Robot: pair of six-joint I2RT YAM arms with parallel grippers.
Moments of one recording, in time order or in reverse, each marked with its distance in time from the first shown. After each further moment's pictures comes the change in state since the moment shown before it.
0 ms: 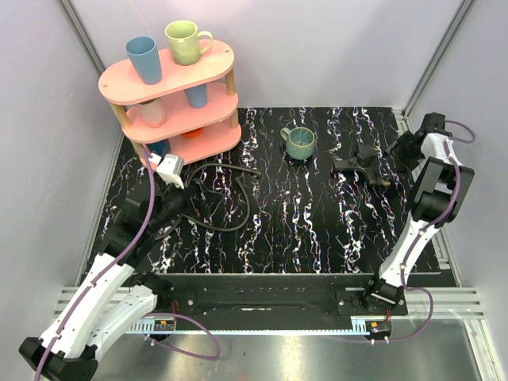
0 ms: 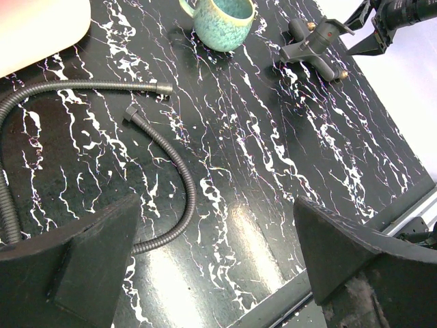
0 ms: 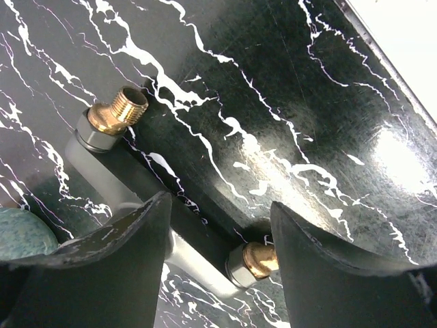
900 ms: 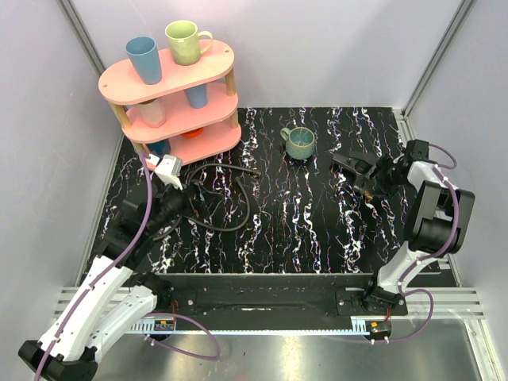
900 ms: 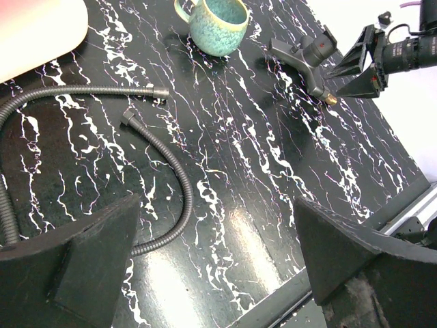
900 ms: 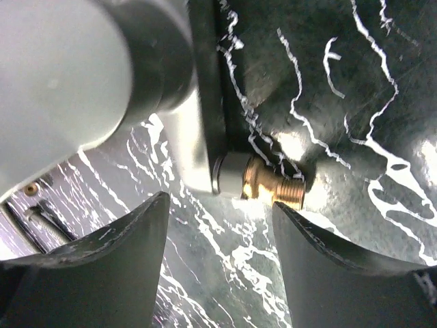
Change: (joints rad) left arm 0.000 -0.018 0.000 0.000 0.008 0.000; right arm 0.060 -0.353 -0.555 0.150 -0.188 -0.043
